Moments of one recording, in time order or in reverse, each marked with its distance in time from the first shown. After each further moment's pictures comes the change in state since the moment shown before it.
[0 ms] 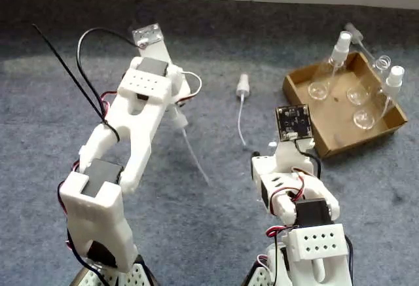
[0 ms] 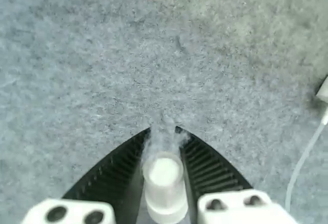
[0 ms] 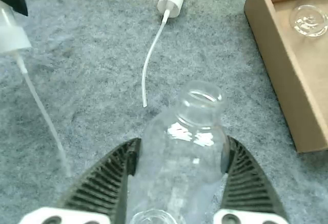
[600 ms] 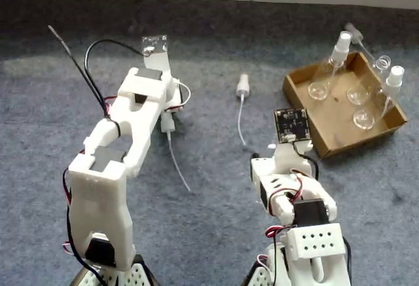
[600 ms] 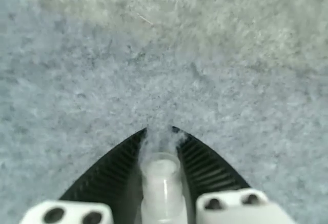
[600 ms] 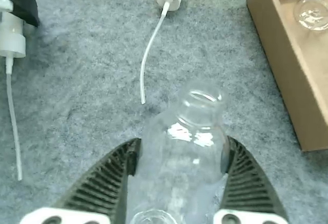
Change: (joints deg) left arm -4.8 12.3 0.4 -10.8 -16.9; right arm 0.0 0.0 3.4 -3.0 0.0
